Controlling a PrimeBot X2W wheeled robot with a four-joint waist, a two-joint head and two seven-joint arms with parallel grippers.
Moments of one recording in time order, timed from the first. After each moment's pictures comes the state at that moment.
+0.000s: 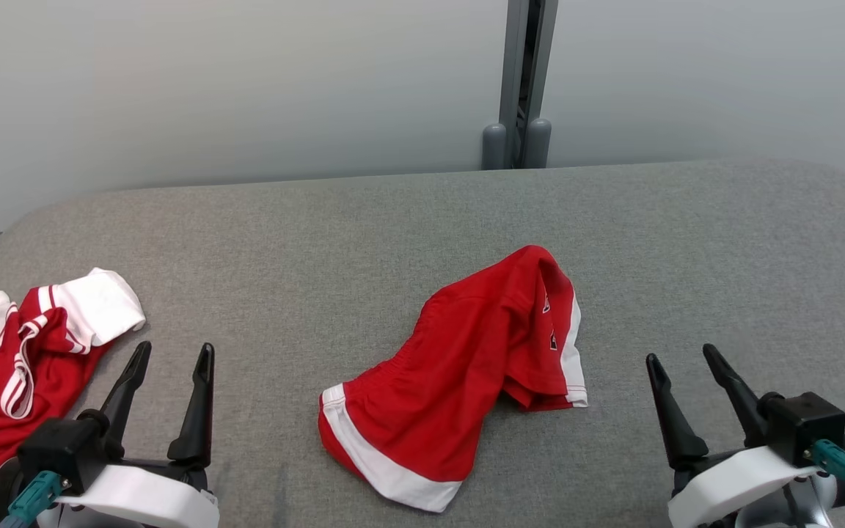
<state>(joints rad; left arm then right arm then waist) 0.03 0.39 -0.28 -0.09 -0.53 0.19 -0.13 0.00 -0.05 0.06 0.05 0.16 0.13 -0.03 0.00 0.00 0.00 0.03</state>
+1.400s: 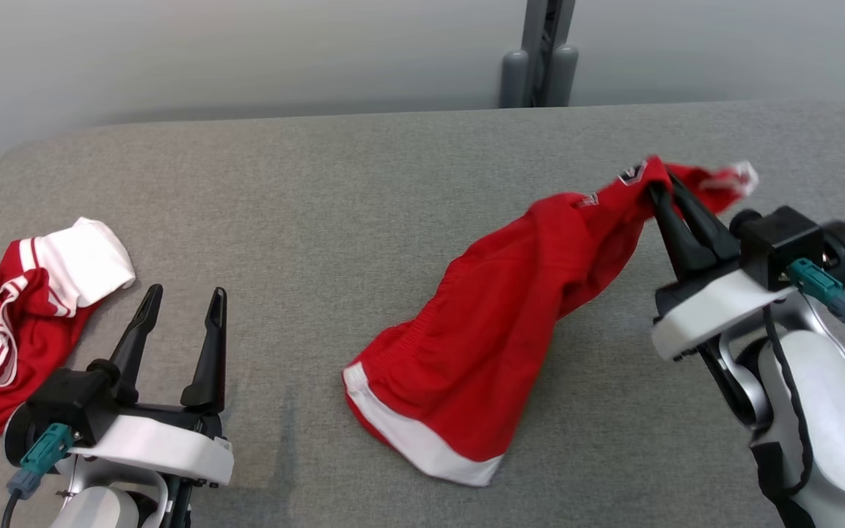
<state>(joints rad) -0.11 0.36 -0.31 0.00 -0.53 0.16 -0.19 -0.48 -0.18 0.25 0.25 0.14 0.13 -0.09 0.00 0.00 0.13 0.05</state>
